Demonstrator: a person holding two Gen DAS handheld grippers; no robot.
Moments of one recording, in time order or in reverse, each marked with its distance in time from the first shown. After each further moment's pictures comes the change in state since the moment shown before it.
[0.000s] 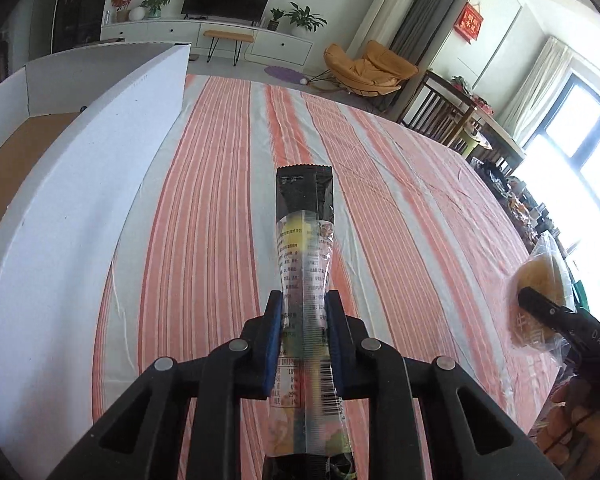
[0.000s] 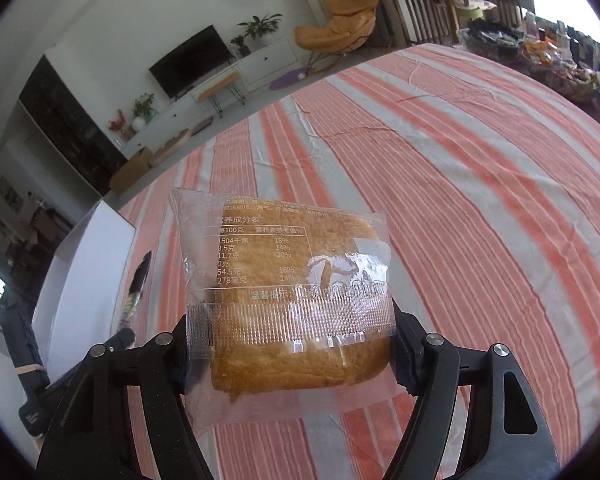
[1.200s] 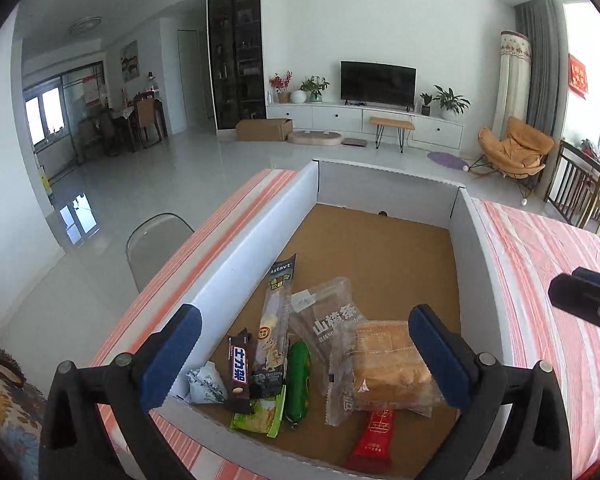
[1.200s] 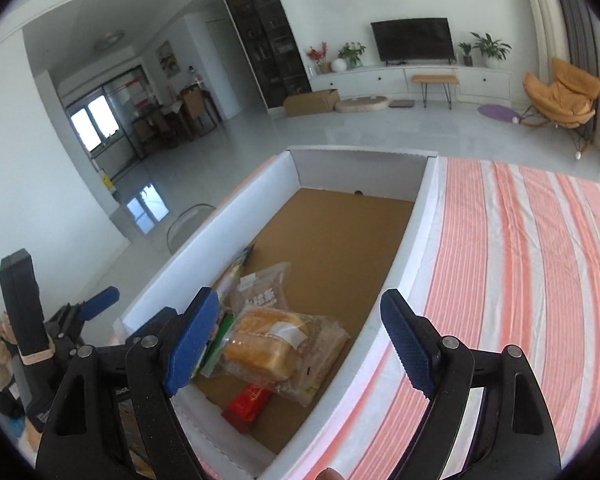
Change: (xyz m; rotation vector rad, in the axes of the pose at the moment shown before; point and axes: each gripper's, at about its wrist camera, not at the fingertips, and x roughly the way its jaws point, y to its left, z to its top) left arm -0.227 0.157 -0.028 -0.082 -0.340 0.645; right arm -0.014 0.348 -0.087 -0.630 0.079 0.377
